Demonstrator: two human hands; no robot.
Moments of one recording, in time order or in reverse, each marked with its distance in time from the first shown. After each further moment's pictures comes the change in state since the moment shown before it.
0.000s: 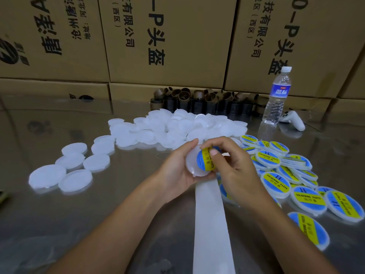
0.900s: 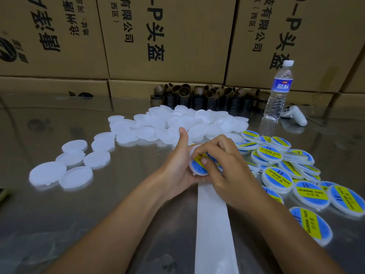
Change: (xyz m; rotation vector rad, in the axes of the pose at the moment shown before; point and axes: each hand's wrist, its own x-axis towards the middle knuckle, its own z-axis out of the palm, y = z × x) left_hand 0.006 -0.005 -0.003 0.105 -0.060 -0.060; right_hand -0.005 0.014 0.003 -0.397 -0.118 -0.149
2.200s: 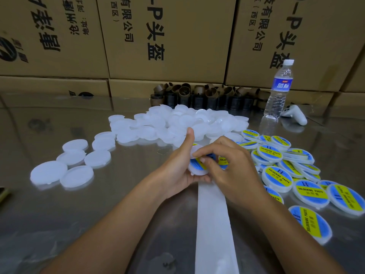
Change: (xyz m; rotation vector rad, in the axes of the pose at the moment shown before) left_hand -0.003 -0.001 0.000 0.124 0.124 0.023; right_hand 0.001 -0.003 -0.003 0.121 0.094 0.027
